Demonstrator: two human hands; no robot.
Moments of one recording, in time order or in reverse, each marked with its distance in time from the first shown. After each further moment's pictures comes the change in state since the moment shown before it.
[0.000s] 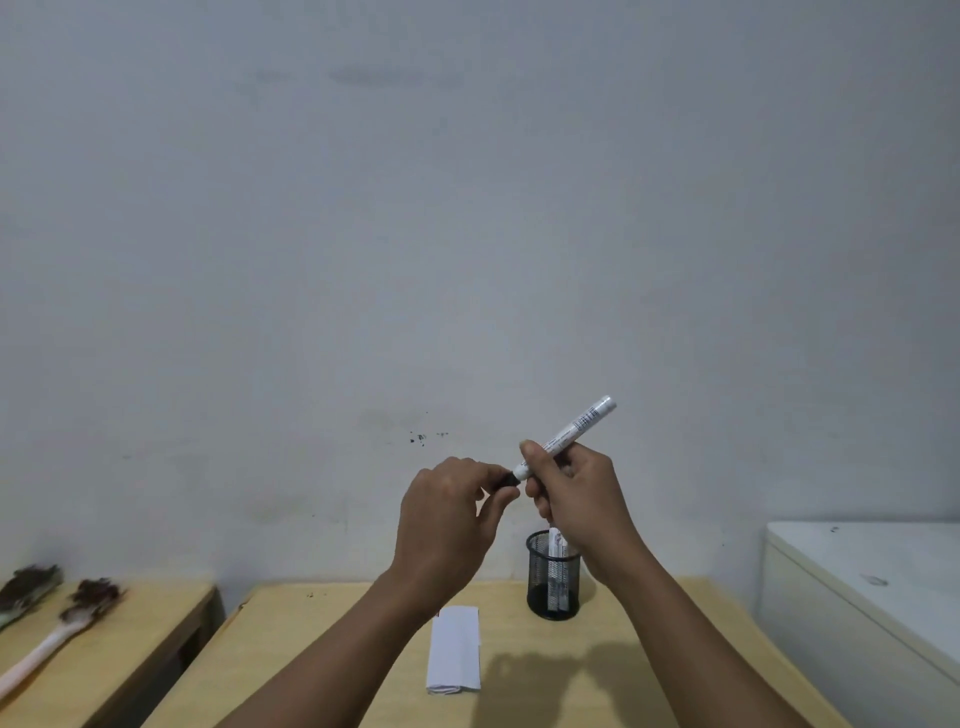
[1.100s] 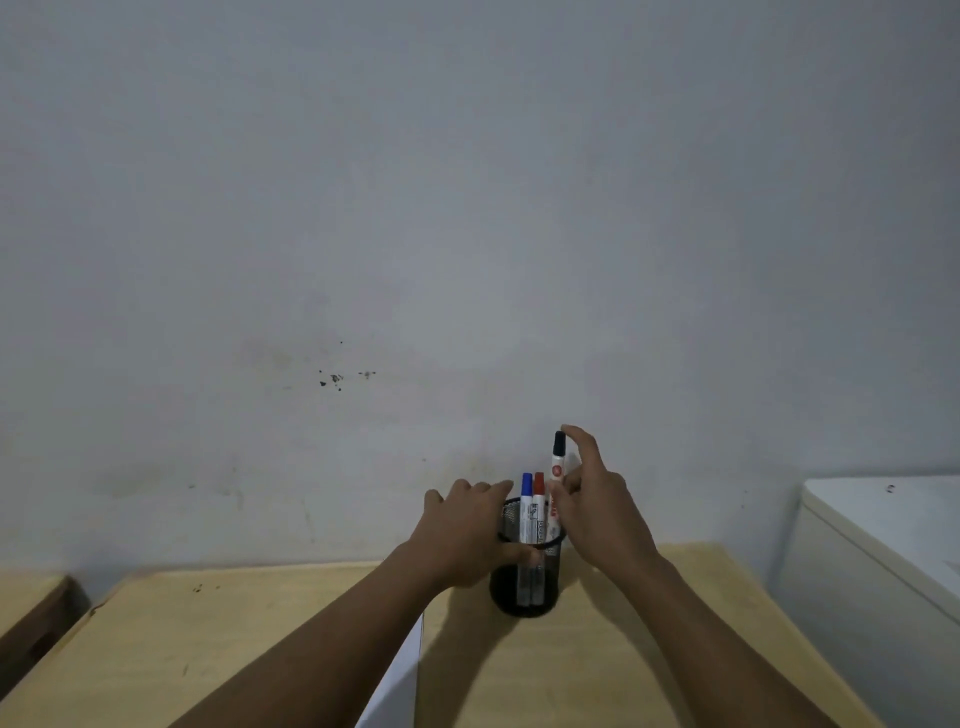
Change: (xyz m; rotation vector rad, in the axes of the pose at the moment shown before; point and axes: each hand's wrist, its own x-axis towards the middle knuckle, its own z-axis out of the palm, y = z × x) left_hand 0.012 -0.091 0.213 0.253 -0.946 -0.204; right_hand 0.119 0.218 -0.063 -0.723 0.001 0.072
